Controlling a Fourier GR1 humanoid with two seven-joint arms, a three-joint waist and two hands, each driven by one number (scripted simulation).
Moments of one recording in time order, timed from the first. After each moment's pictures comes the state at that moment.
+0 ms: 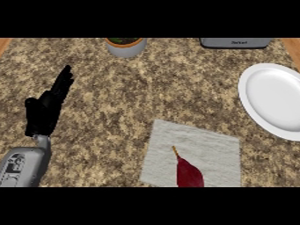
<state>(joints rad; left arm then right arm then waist) -0.25 0.22 -0.01 -1.44 -0.05 0.05 0.11 -0.22 -0.90 -0.52 -0.89 0.38 0.14 -0.64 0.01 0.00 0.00</state>
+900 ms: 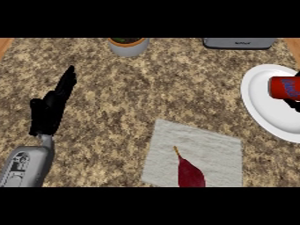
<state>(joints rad) -0.26 0.20 0.00 -1.42 -0.07 0.04 0.09 -0.59 -0.65 -0.20 -0.65 0.66 -0.03 -0.40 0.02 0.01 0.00</state>
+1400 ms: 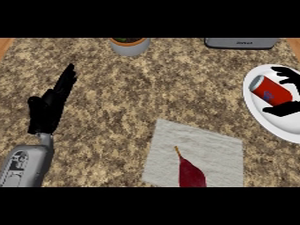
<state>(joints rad) -0.27 0.20 0.00 -1.43 -0.07 0.02 0.10 -0.71 -0.54 -0.25 -0.34 0.65 -0.08 -0.45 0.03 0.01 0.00</state>
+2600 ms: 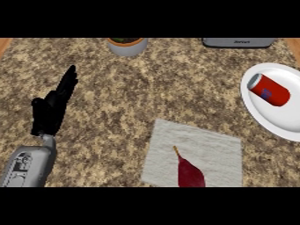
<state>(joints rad) -0.26 0.17 0.01 -1.43 -0.10 0.03 0.10 -0.55 -0.93 -0.68 -0.19 0.22 0.30 -0.64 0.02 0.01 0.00</state>
